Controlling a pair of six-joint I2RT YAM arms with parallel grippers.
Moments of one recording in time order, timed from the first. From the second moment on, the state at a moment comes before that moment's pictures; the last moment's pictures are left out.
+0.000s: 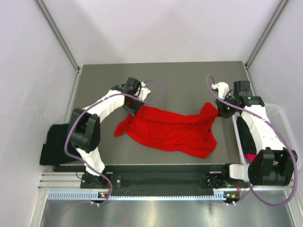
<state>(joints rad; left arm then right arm) -0.42 1.75 1.32 -0.74 0.03 0.28 -0.02 1.27 1.08 -0.84 -0.28 -0.49</state>
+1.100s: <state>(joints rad) -0.41 2.06 1.56 -0.76 -0.26 0.28 -0.02 1.30 1.11 -0.84 -0.25 -0.51</state>
